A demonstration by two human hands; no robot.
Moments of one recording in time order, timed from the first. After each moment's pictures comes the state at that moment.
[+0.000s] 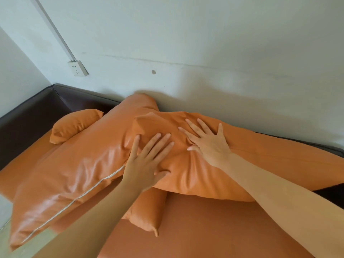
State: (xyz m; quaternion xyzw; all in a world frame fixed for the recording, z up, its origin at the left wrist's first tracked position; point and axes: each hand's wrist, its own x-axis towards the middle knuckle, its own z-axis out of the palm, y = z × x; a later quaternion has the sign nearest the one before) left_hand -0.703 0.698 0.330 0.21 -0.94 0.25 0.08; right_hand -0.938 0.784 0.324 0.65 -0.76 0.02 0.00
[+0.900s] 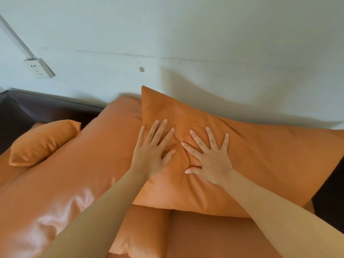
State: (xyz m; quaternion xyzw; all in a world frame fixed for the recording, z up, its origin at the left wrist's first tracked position) left_hand -0.771 0.570 0.249 0.16 -0.96 0.07 0.22; right_hand -0.935 0.737 0.235 0.57 -0.81 -0.05 0.08
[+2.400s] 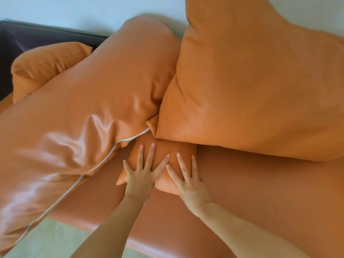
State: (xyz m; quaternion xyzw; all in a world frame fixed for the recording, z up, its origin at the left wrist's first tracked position) left_hand -0.523 0.658 0.039 0.30 -0.95 0.05 -0.08; right_hand -0.646 0.796 0.030 0.56 -0.82 0.04 -0.14
